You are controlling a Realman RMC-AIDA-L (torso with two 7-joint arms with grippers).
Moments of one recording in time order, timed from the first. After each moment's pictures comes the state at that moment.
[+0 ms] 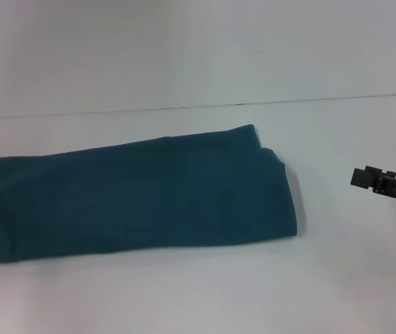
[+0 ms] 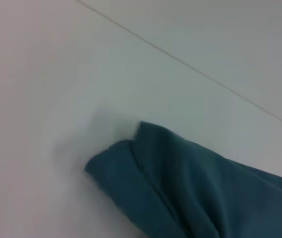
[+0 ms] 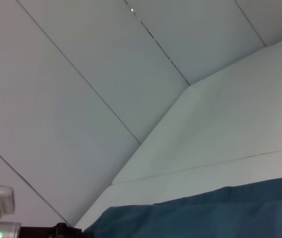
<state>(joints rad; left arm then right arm) -0.64 -2.00 0.39 0.77 2.63 1.14 -2.54 0.38 2.00 -0.46 -0.69 -1.90 -1.67 1.81</state>
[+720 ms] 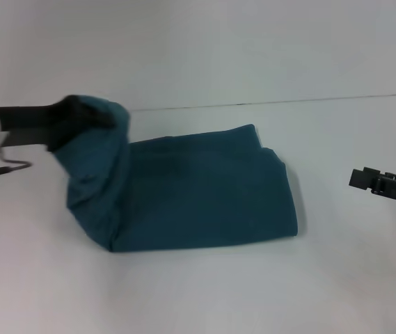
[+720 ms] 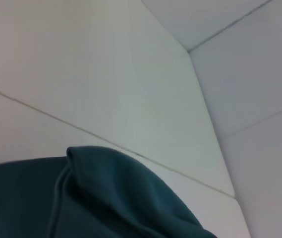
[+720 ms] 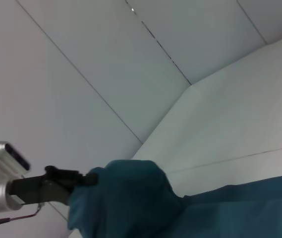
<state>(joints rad) -0.79 -2.08 0.50 0.83 2.30 1.39 -2.61 0.38 2.00 -0.46 -0.67 -1.90 -1.67 1.80</state>
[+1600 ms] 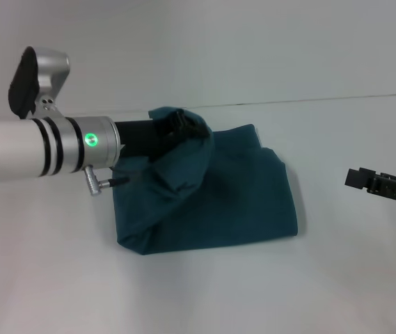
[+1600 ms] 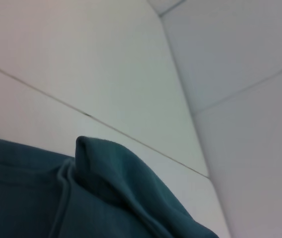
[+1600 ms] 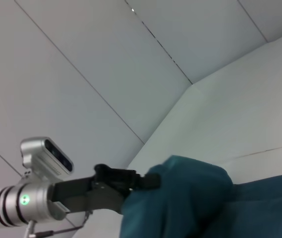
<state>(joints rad) -0.86 -2.17 0.83 0.59 2.03 1.02 -2.58 0.39 2.00 -0.46 -0.64 -1.90 -1.66 1.80</state>
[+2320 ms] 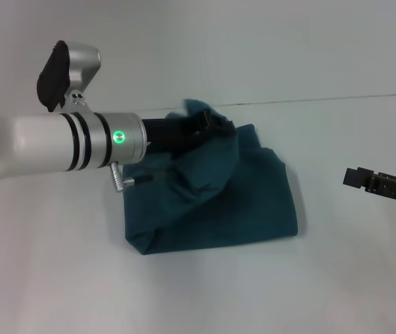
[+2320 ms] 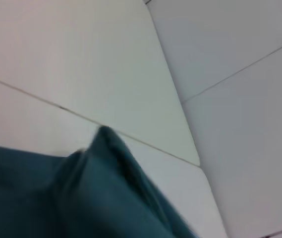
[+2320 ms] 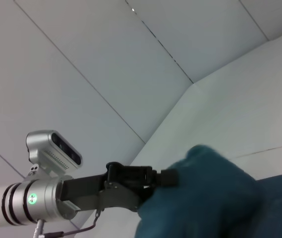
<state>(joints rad) -0.92 -2.17 0.94 0.53 1.93 0.96 -2.53 0.40 2.00 -0.46 -0.63 -1.91 -1.66 1.80</state>
